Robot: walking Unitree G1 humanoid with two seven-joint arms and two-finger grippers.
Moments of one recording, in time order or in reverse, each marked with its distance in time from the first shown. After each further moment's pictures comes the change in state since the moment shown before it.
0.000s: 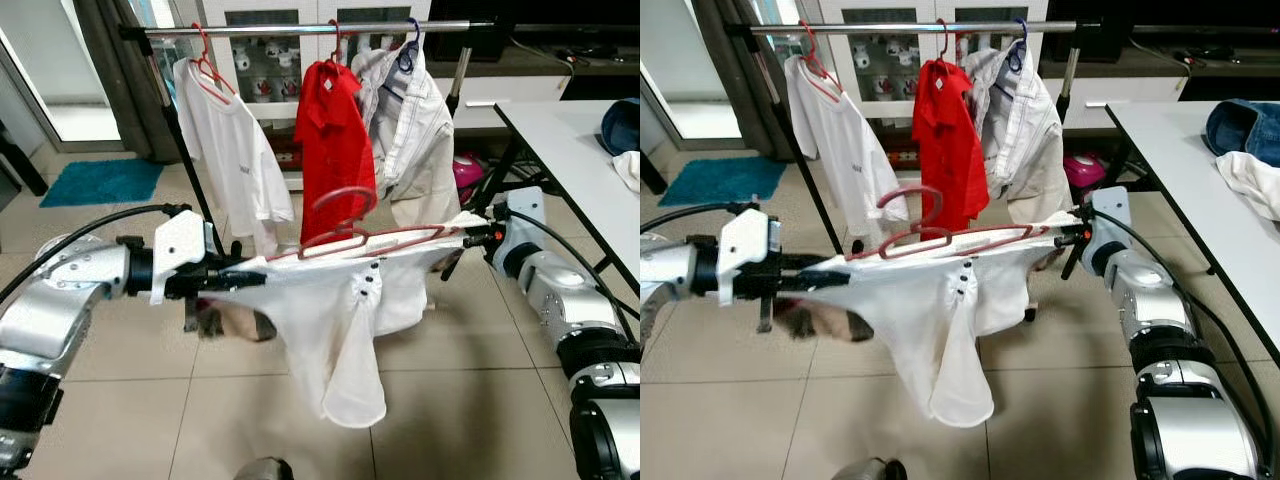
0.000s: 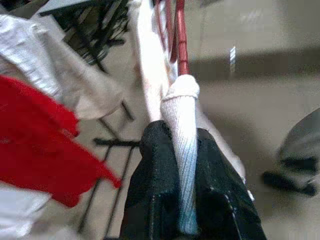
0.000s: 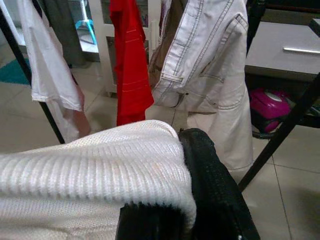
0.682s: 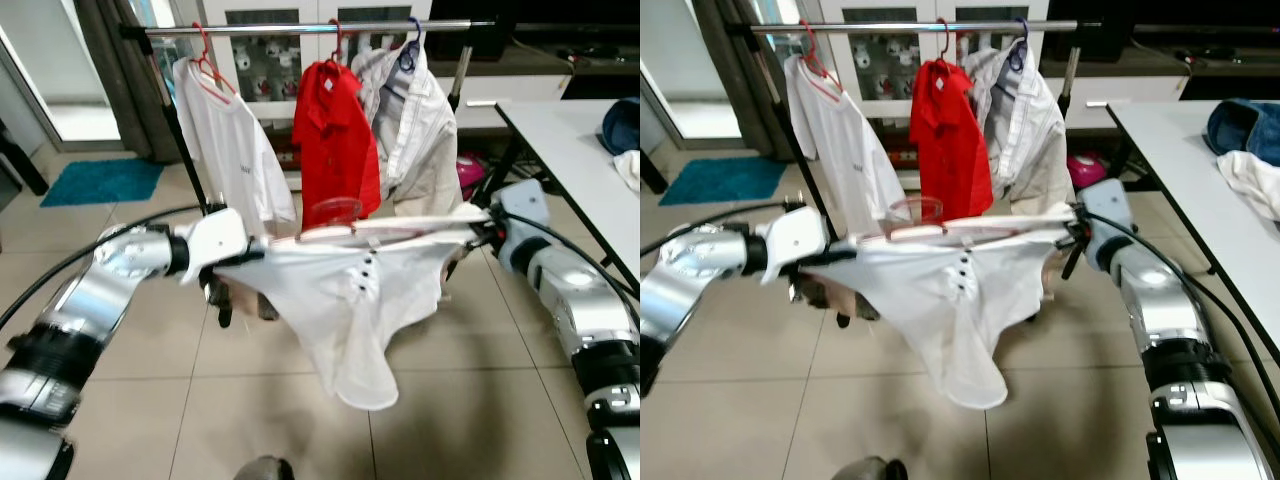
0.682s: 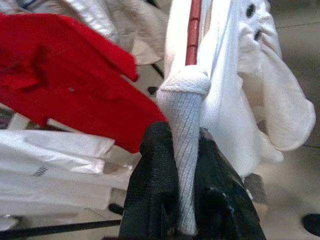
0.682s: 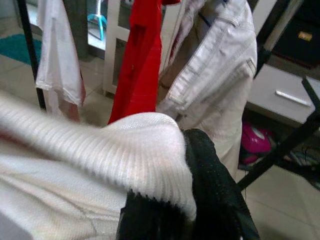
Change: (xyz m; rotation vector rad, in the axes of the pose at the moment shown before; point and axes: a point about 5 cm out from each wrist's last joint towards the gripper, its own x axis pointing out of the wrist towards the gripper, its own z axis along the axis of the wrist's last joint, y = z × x) left arm 0.034 0.033 -0.018 0.123 0.222 0.212; right arm -0.011 0.011 0.023 -0.240 -0.056 0.059
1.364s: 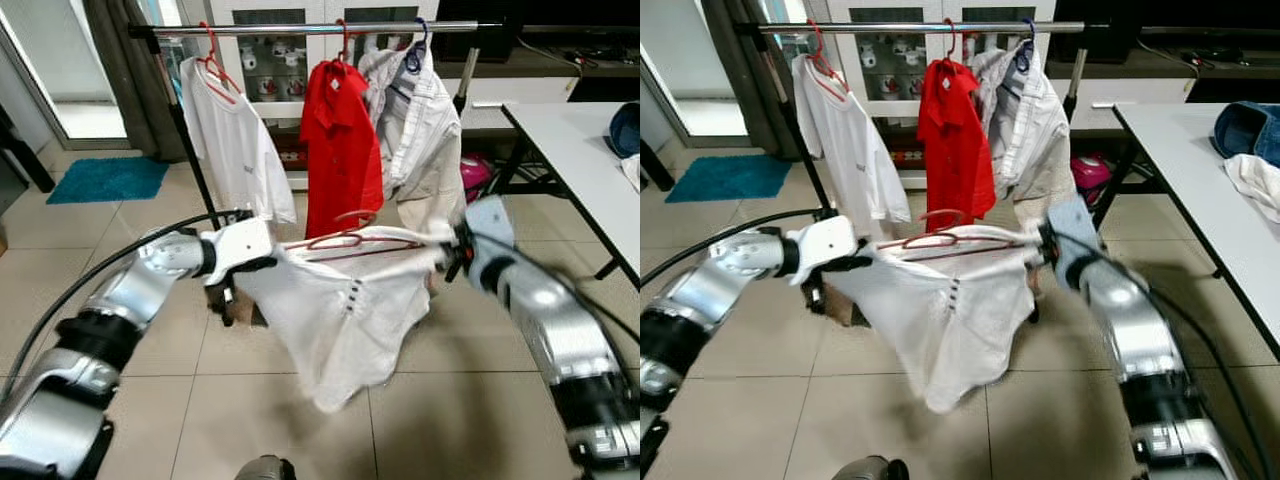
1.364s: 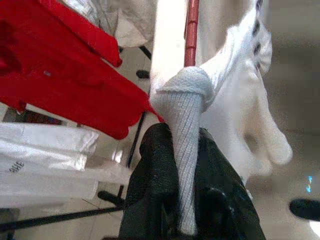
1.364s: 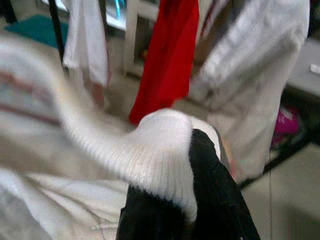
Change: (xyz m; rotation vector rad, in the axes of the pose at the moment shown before) left arm 0.040 -0.014 -0.001 -0.020 0.039 -0.060; right arm -0.011 0.048 -0.016 0.062 0.134 0.041
